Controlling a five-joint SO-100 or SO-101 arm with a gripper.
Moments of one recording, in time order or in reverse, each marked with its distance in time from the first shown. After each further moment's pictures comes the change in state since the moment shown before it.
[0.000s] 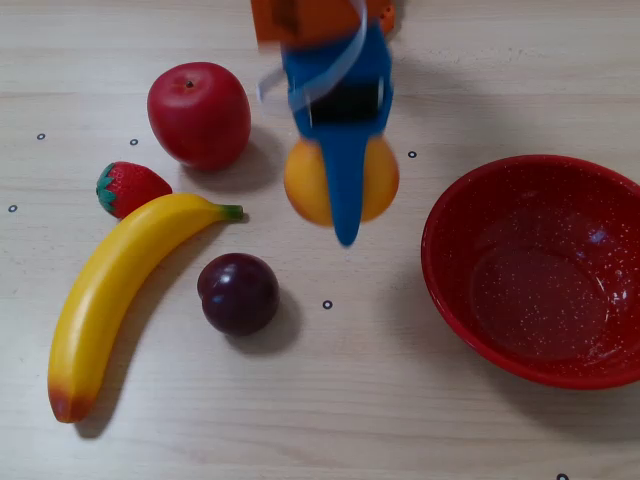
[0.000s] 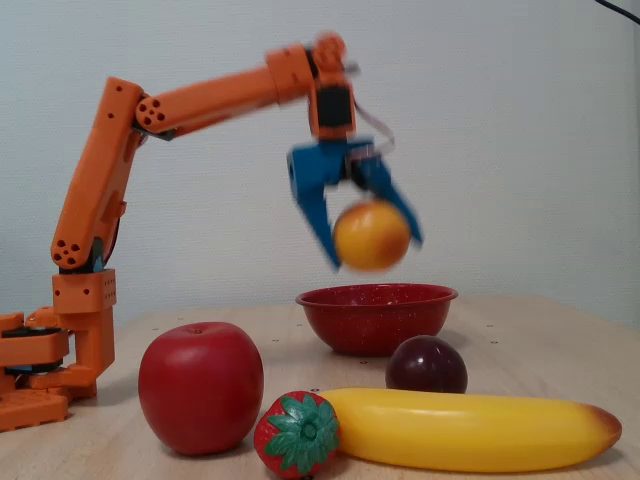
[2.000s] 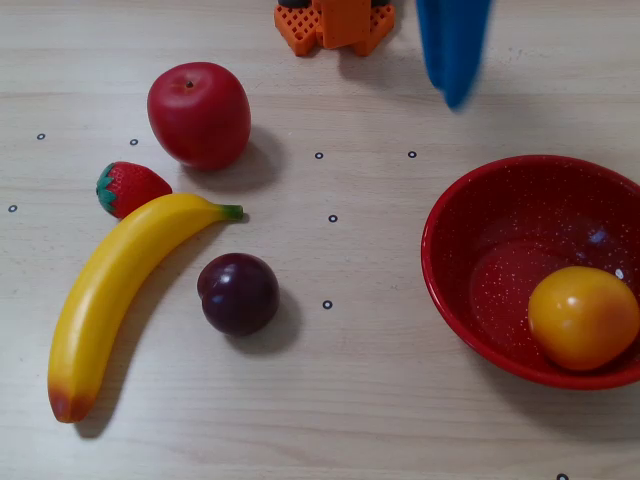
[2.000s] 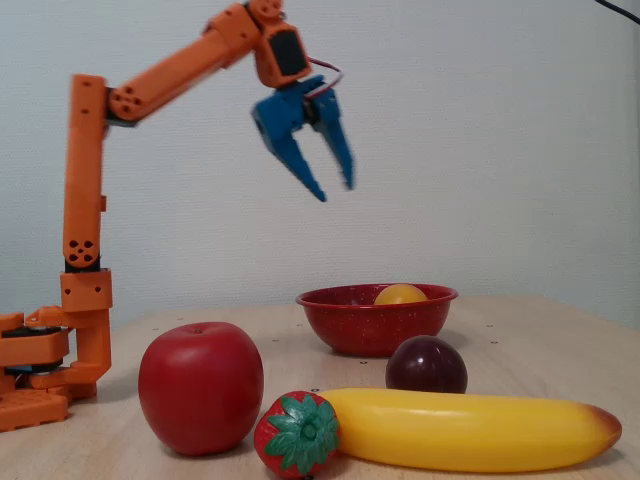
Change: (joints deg) arm 14.2 16.3 4.6 -0.9 -11.7
